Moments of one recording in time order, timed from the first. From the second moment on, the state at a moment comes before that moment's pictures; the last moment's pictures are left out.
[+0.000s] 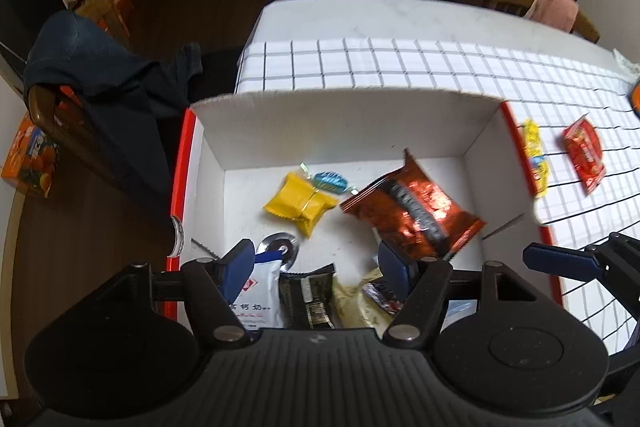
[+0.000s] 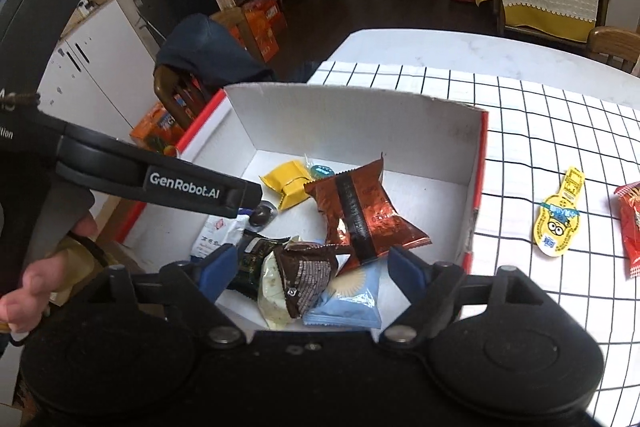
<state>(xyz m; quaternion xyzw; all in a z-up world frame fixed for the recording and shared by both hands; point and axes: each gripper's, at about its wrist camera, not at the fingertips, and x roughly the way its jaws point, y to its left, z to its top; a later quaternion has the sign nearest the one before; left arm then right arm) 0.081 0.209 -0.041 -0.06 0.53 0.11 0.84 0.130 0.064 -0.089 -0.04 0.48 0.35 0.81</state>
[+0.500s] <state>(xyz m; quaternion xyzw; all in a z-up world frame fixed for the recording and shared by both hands) 0.064 0.160 -0.002 -0.06 0.47 0.09 0.88 0.118 0.001 -0.046 0.00 0.42 0.35 0.84</state>
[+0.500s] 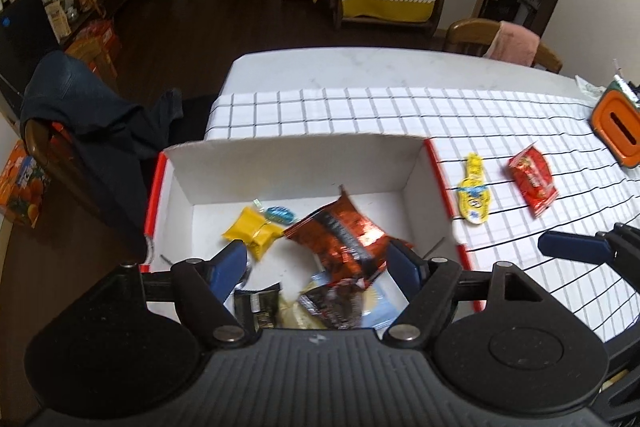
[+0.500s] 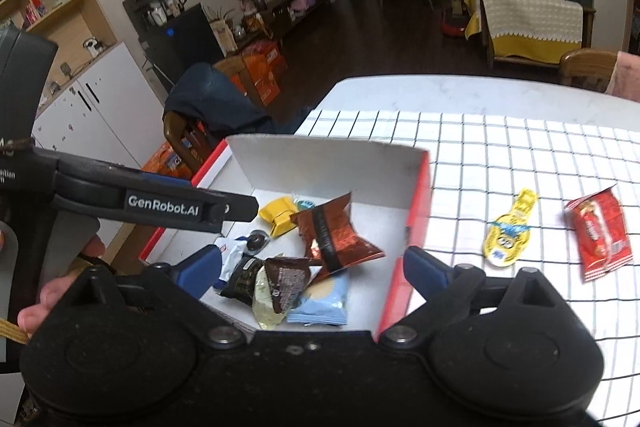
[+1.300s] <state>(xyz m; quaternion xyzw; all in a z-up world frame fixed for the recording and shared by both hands) 0.164 0.000 -0.026 -0.04 0.47 0.01 0.88 0.174 -0.157 -0.055 -0.08 0.40 0.27 0.87</state>
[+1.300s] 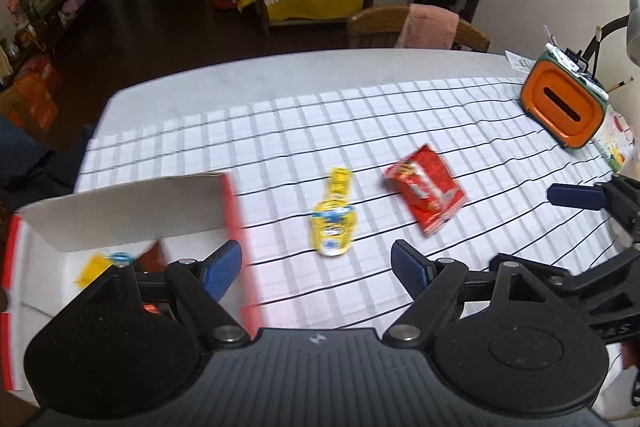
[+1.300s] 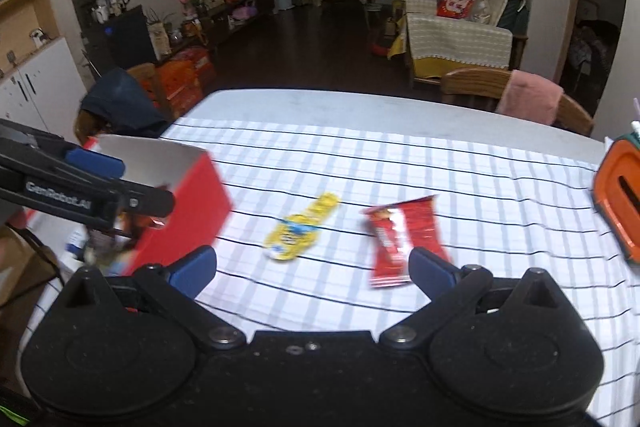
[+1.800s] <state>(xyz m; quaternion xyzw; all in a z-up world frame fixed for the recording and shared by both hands) 0.255 -0.050 -0.097 -0.04 0.53 0.02 0.85 0.254 -0.208 -0.113 -0.12 0.43 0.28 0.85</state>
